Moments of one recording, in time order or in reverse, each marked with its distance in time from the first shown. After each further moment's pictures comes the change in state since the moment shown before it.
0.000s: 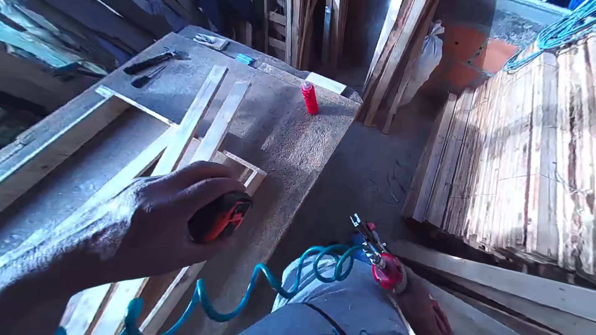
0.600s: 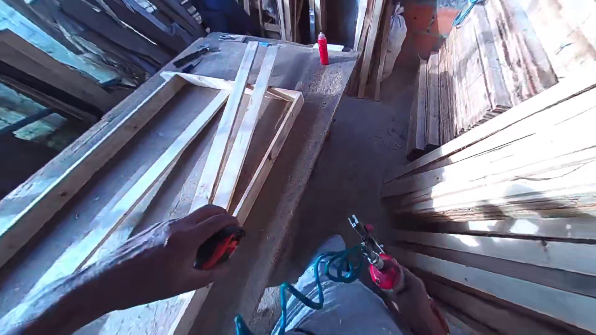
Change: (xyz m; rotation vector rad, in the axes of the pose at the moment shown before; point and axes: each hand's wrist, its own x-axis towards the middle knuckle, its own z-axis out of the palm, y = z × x) left_hand -0.617 0.117 0.009 -0.016 -0.278 -0.043; right_hand -0.598 -0.040 0.268 0.179 0.128 0.116
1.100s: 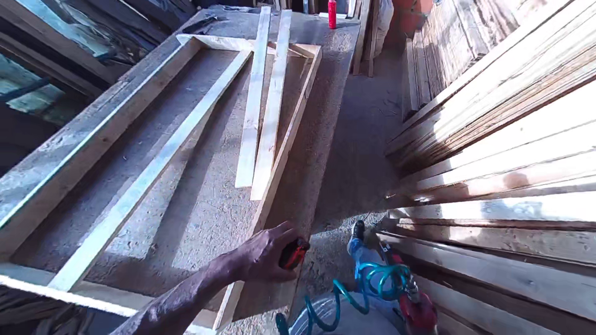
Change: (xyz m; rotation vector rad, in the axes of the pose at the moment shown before) left_hand -0.352 -0.038 0.222 -0.370 -0.350 0.189; right_hand -0.504 -0.036 0.199 0.007 0.042 0.405
